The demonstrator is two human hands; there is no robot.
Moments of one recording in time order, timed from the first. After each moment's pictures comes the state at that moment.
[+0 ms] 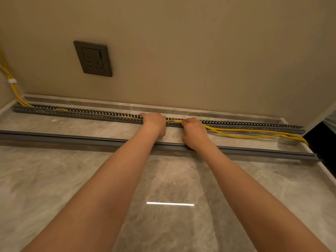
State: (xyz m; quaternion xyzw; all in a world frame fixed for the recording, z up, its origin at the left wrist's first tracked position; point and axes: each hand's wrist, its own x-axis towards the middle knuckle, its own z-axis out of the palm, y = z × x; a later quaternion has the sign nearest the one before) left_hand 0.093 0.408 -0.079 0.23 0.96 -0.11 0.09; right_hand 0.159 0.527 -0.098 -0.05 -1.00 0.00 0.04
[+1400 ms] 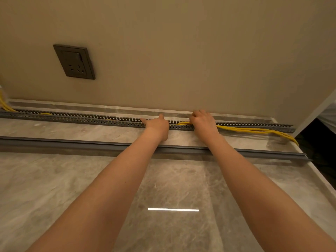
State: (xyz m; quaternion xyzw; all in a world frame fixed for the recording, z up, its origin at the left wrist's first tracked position) left_hand 0.112 0.462 -0.087 0.24 0.96 -0.07 0.10; right_hand 0.167 0.603 -0.086 -0.04 -1.00 -0.06 0.07
